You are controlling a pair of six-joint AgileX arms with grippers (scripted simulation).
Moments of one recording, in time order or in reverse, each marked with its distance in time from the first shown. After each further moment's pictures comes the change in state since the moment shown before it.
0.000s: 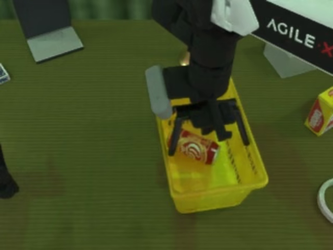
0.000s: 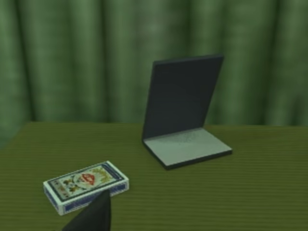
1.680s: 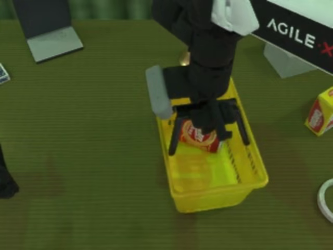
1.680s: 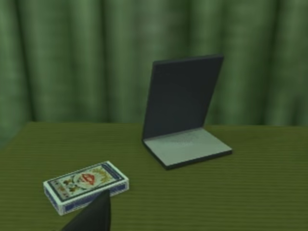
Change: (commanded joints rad) left arm 0.000 0.000 0.000 0.000 0.000 0.000; right arm 0.000 0.000 0.000 0.000 0.000 0.000
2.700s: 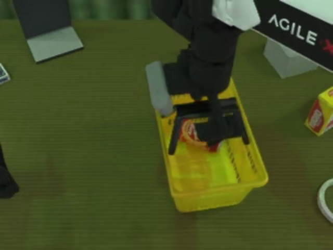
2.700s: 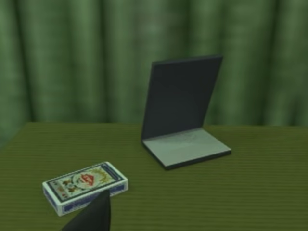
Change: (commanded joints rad) left arm 0.000 0.000 0.000 0.000 0.000 0.000; right arm -0.001 0.006 0.039 -0.035 0.000 -0.001
